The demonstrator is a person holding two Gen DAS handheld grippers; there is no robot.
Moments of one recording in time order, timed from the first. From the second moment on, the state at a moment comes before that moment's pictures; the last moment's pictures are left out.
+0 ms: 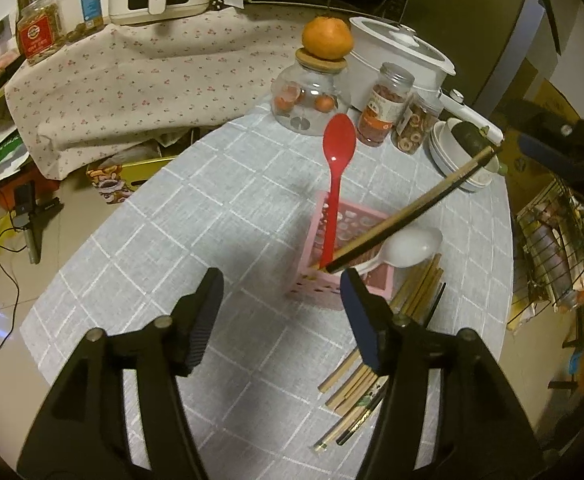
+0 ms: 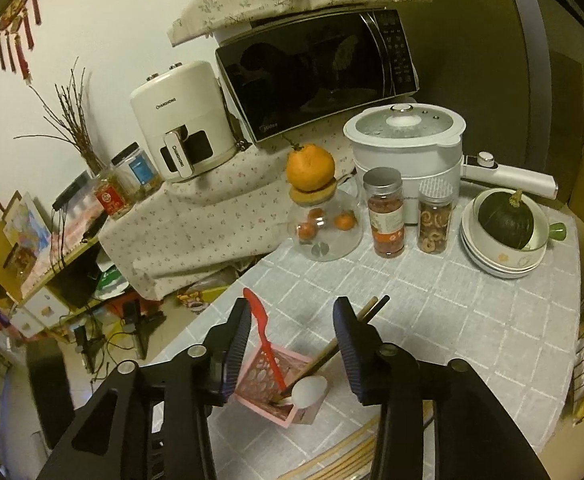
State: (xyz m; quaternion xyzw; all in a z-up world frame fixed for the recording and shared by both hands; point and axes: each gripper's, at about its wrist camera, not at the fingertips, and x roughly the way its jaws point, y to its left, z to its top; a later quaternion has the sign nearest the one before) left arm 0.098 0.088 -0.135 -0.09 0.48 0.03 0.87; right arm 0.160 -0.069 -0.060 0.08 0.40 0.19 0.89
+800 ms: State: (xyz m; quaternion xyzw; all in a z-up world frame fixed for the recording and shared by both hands) left arm 0.076 0.061 -0.143 -0.05 0.53 0.00 0.85; right arm 0.130 -0.150 -0.138 0.03 0.56 0.07 0.83
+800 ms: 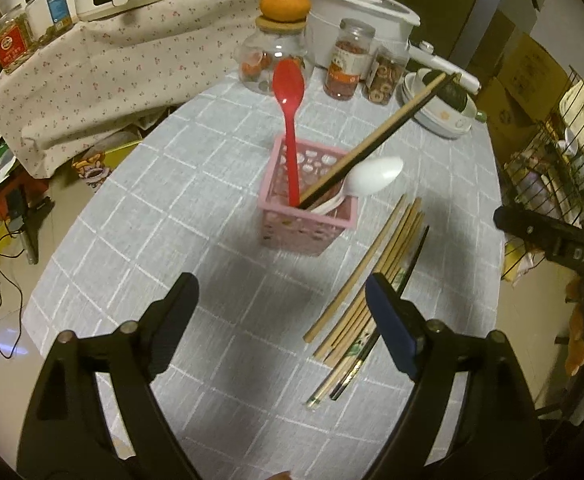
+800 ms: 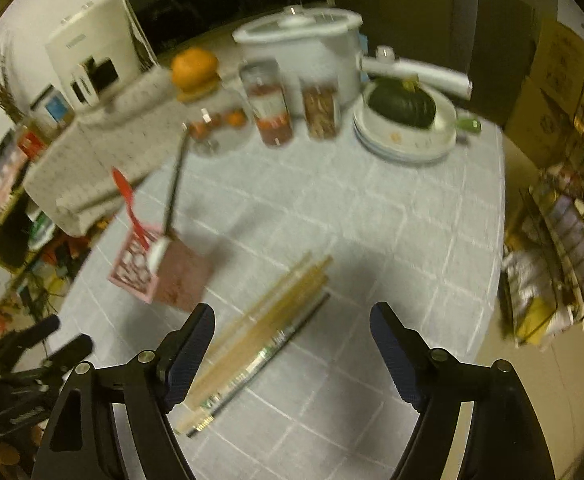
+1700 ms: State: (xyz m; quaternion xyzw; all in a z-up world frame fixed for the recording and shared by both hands) left arm 0.082 0.057 -0.178 -0.02 0.57 -0.01 0.82; right arm 0.162 -0.150 -0.269 0.04 0.66 0.01 0.75
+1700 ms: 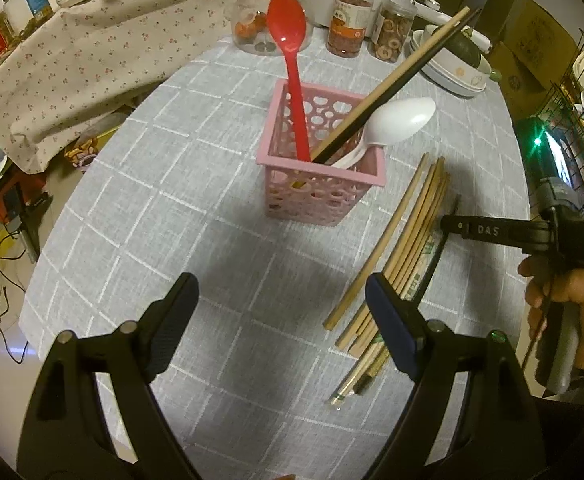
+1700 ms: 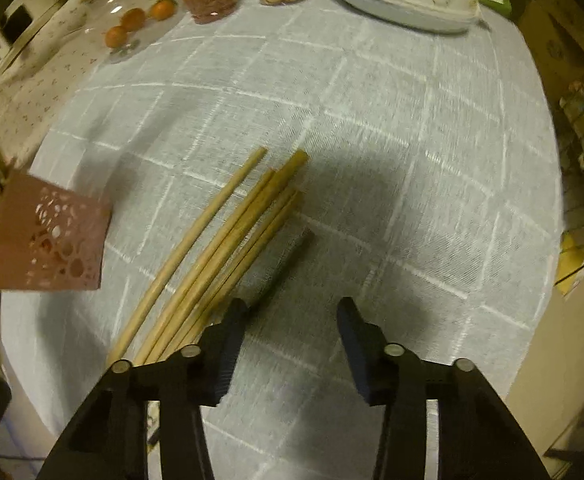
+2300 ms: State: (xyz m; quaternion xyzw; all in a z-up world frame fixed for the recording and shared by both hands) left arm 0.056 0.032 -0.186 0.01 0.57 -0.09 0.81; right arm 0.117 -0.167 -0.251 0.04 0.67 0.10 0.74
